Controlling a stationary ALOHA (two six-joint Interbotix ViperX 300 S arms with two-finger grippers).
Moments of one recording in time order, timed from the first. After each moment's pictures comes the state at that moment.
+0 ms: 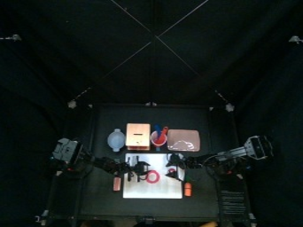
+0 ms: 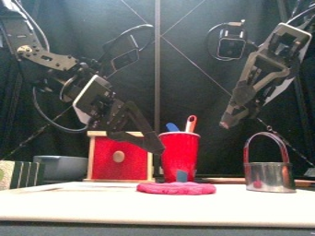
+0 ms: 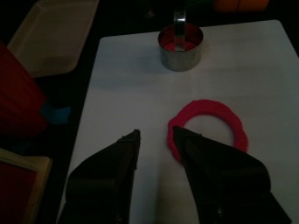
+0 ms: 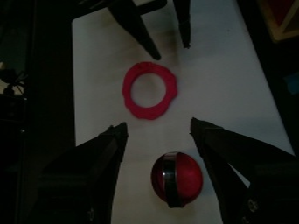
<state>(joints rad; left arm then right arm) -0.24 0.21 0.77 -0.65 -0.52 0.57 0.14 -0.27 0.96 0.57 -0.05 -0.20</state>
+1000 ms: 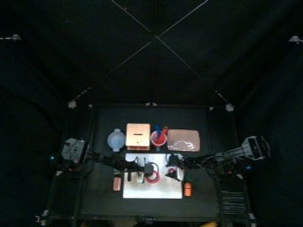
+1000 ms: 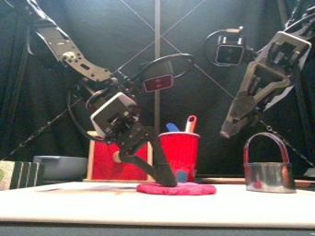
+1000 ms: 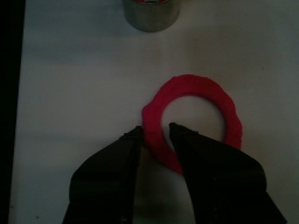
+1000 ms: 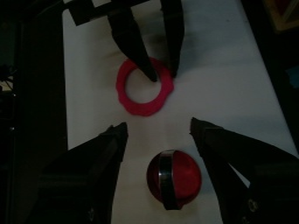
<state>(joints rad) -0.15 0.32 0.59 -0.61 -0.10 0.57 0.14 -0.23 0.96 0.57 -0.06 -0.20</state>
